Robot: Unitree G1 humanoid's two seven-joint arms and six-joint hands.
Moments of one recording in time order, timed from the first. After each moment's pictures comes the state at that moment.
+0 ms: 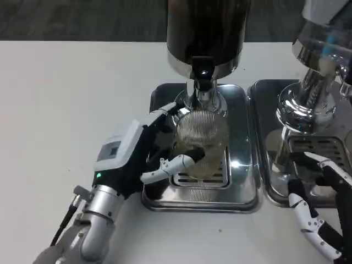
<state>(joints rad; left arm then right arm) -0.39 0.30 -0.36 0.89 0.63 -0.63 0.55 0.46 -0.21 0.04 -0.10 -0.58 -0.45 -0.41</state>
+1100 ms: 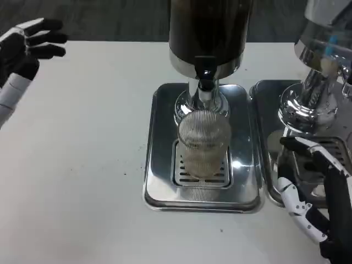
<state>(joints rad) -0.27 0.63 0.07 0.55 -0.31 -0.78 -0.31 0.36 -0.16 0.07 -0.04 -0.60 -0.46 -0.45</state>
